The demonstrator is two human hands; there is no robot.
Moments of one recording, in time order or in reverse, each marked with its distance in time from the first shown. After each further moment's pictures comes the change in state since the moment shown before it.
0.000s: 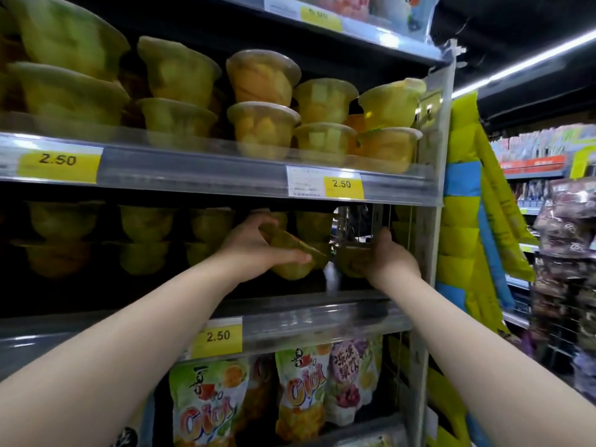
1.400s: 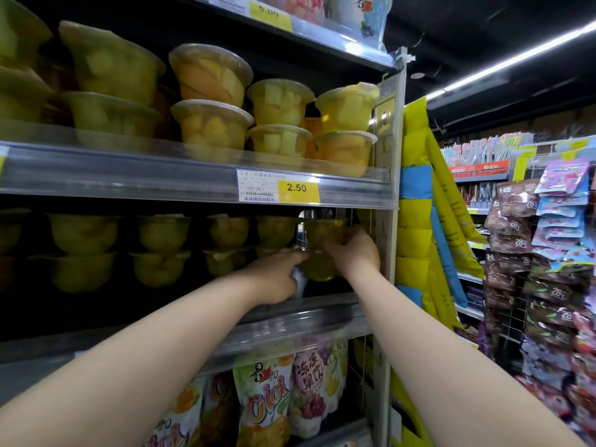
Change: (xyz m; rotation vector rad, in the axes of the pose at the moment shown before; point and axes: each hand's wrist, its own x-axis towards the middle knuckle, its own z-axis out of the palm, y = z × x) left_hand 0.016 0.021 0.075 0.539 -0.452 0.276; right_hand 0.015 0.006 -0.005 0.507 0.145 0.077
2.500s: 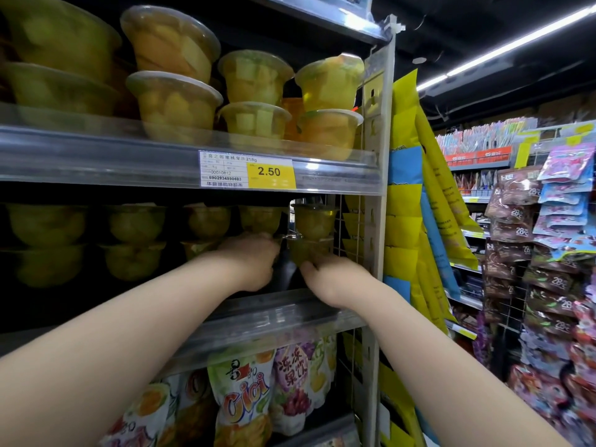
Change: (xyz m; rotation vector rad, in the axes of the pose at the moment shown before) left_hand 0.018 -0.001 -0.002 0.556 -0.026 -0.153; right_hand -0.020 0.022 -0.001 -0.590 -0.494 -0.213
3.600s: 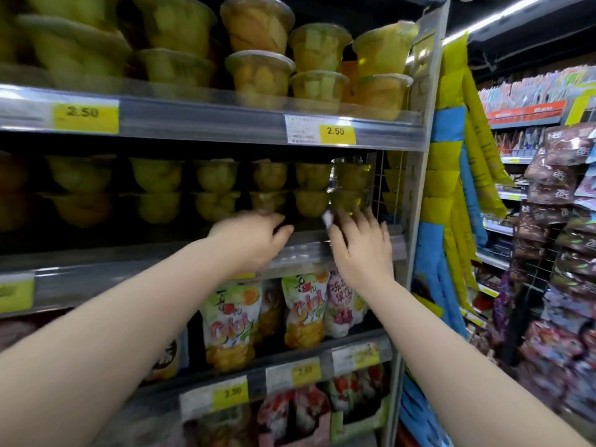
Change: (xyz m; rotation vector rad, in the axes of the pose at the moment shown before) left_hand -0.127 -0.043 -0.003 -0.200 0.075 -0.078; right_hand -0.070 -0.034 0.059 0.046 0.530 -0.144
